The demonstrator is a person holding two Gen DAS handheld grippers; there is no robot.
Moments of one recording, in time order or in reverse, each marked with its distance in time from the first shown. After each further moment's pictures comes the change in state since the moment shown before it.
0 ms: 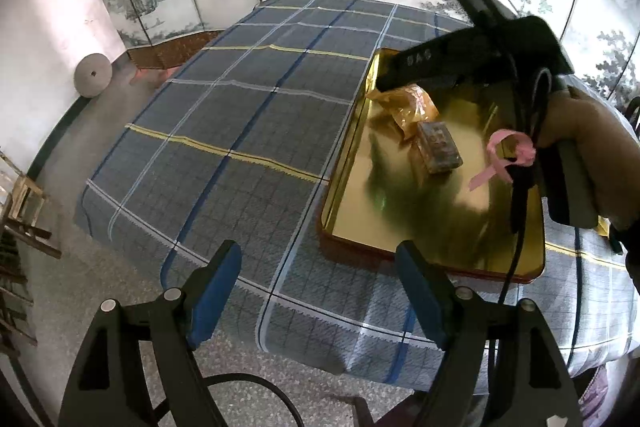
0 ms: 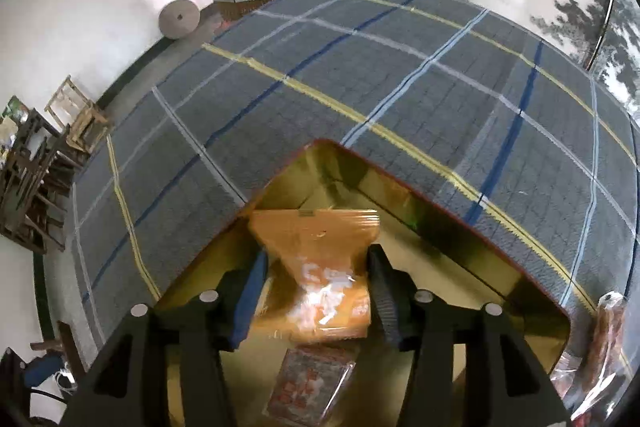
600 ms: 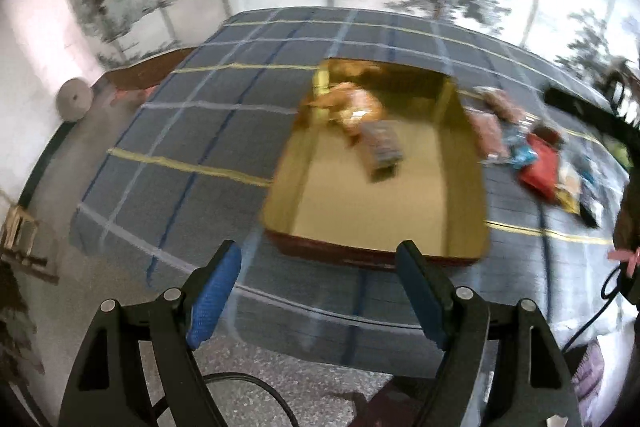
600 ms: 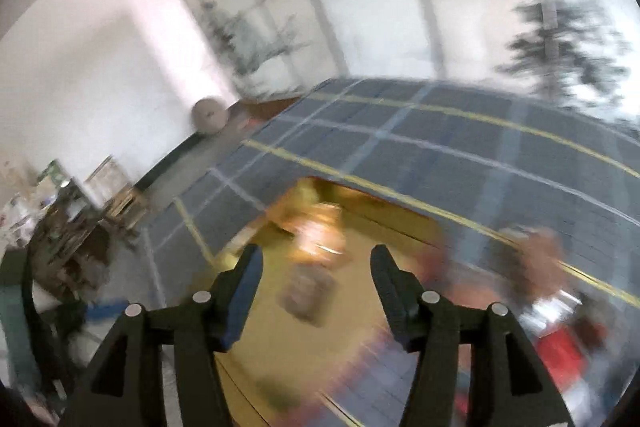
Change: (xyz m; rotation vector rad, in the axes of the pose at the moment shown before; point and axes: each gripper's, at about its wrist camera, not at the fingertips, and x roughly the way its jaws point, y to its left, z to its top) left arm -0.031 -0.042 -0.004 0.106 -0.023 -0.069; right arm -0.176 -0.073 -0.144 0.086 -0.411 0.018
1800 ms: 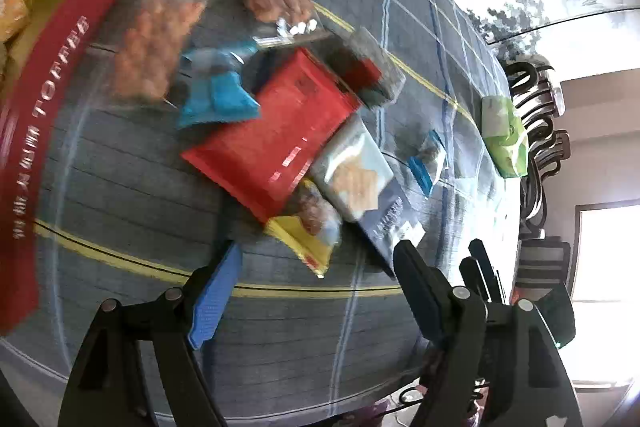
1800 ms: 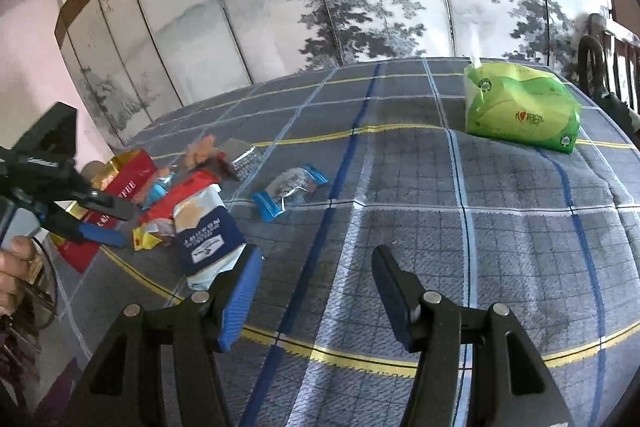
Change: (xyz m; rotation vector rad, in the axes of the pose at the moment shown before) left arm 0.105 -0.222 0.052 -0.187 0.482 -0.585; right arm -0.164 -0.198 -0.178 0.236 -0.119 -0.324
